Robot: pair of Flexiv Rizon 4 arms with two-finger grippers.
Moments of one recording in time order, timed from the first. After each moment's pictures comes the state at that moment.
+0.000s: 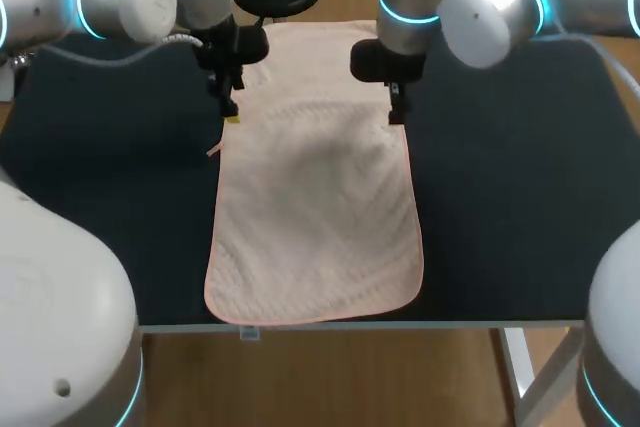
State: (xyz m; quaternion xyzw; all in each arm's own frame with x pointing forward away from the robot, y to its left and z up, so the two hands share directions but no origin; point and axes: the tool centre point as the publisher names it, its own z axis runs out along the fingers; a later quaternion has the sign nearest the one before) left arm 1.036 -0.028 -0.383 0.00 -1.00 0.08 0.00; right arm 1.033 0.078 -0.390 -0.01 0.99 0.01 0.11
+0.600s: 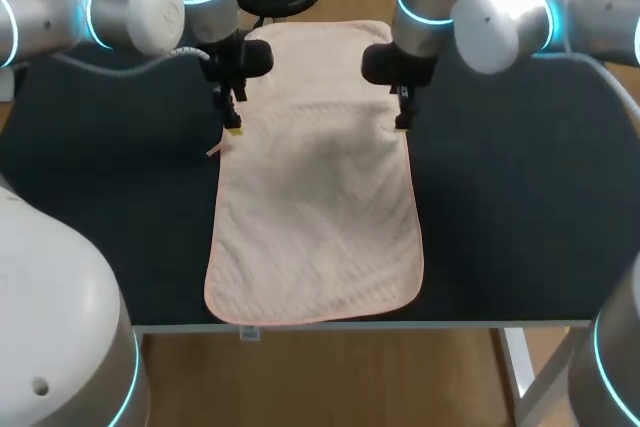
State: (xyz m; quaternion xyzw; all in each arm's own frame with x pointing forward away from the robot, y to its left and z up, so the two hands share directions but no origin) left arm 1.029 -0.030 -0.407 -0.01 -1.00 0.07 0.01; right arm 1.039 0.068 -0.413 -0.01 1.00 0.04 0.08
